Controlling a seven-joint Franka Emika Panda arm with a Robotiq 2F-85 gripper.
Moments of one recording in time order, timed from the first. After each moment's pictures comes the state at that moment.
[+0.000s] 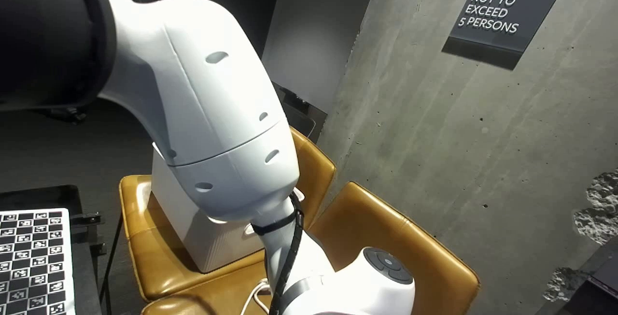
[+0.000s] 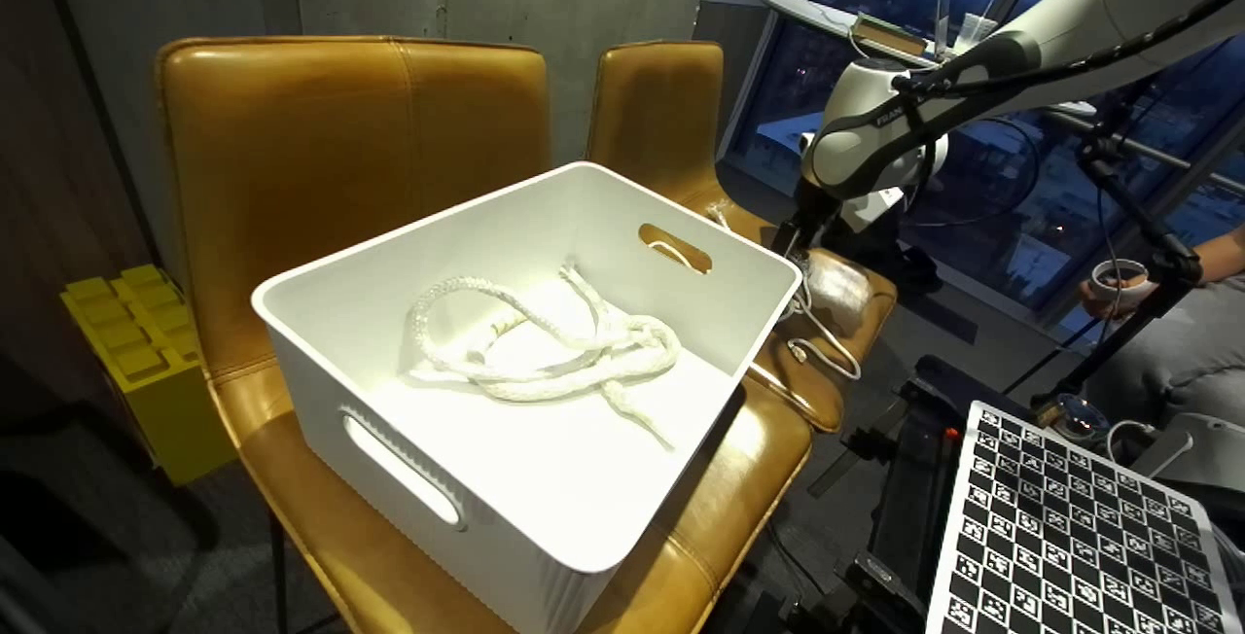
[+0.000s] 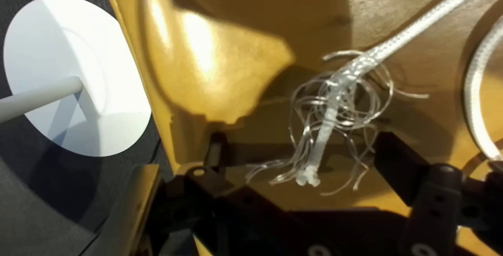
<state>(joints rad) -0.42 1.05 -0.18 -1.45 -0.06 2.59 -0.35</state>
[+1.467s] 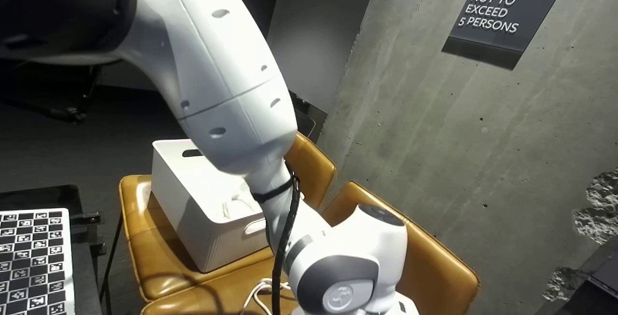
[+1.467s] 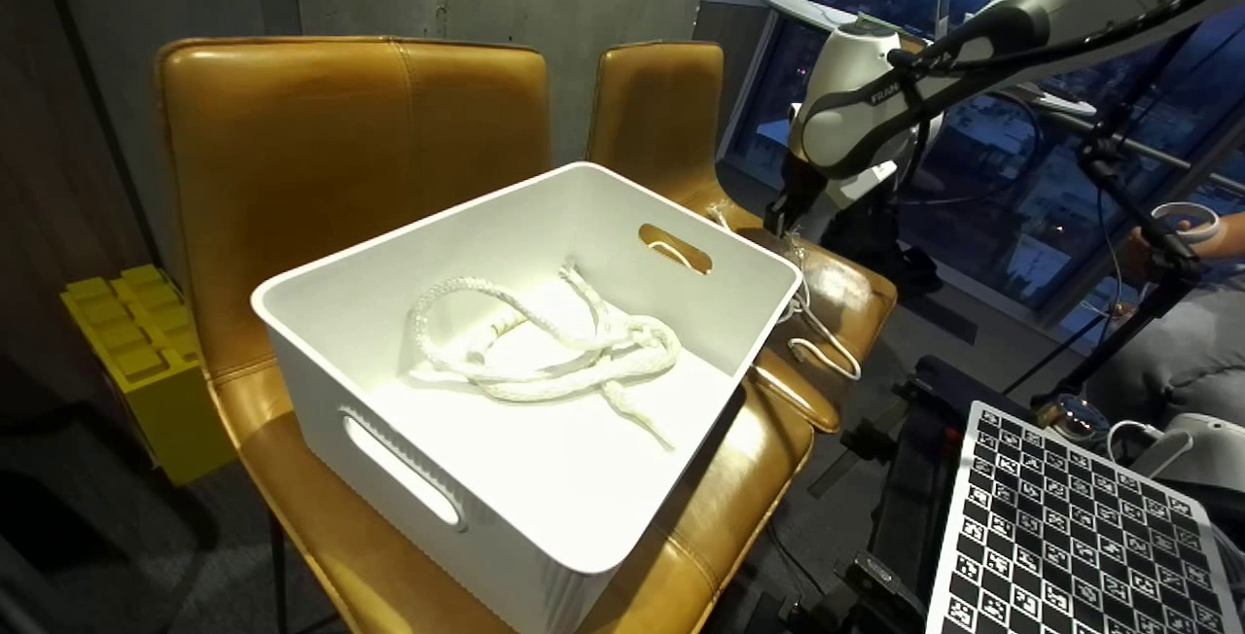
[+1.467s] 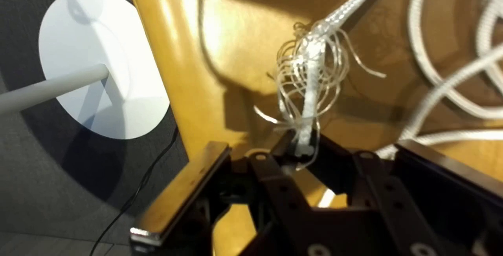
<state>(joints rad) -0.30 0.98 -0.25 -1.48 -0.10 2.57 -0.22</state>
